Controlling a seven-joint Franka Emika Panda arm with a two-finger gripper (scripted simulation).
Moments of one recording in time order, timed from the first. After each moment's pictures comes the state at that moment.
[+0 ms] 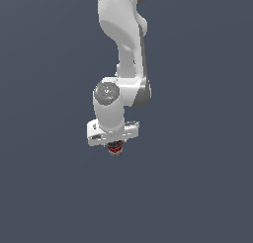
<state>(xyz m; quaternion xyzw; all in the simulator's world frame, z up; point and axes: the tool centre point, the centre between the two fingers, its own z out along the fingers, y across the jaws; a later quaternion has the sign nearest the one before) 0.043 -0.051 0.099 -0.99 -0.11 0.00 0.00</state>
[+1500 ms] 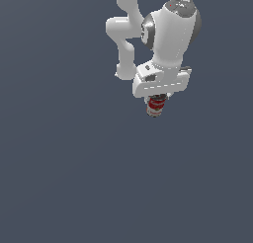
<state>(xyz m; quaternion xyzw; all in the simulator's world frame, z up) -0.072 0.122 0.248 -0.99 -0.11 0.00 0.00</state>
